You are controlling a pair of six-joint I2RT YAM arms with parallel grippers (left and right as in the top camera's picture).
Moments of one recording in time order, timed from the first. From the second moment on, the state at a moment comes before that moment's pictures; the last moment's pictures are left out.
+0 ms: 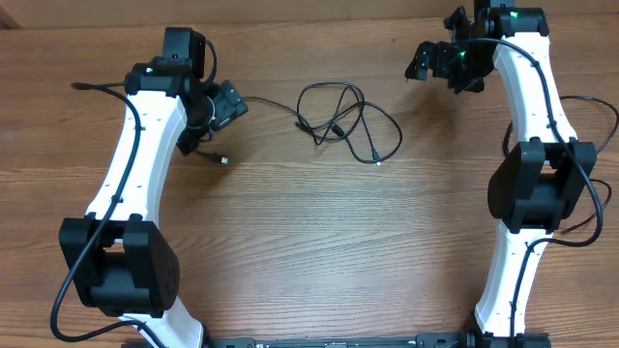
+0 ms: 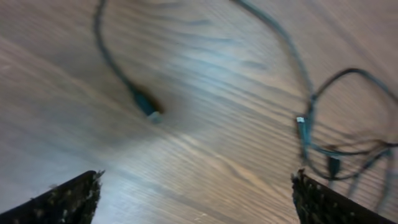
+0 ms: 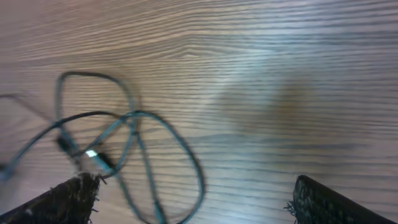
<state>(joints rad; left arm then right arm) -0.07 1.85 1.65 -1.05 0.07 -0.70 -0.03 2.33 2.25 -1.21 -0.39 0.08</state>
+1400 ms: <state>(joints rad) -0.07 1.85 1.65 -1.01 0.11 -0.70 0.35 2.40 2.25 -1.05 -0.29 0.56</state>
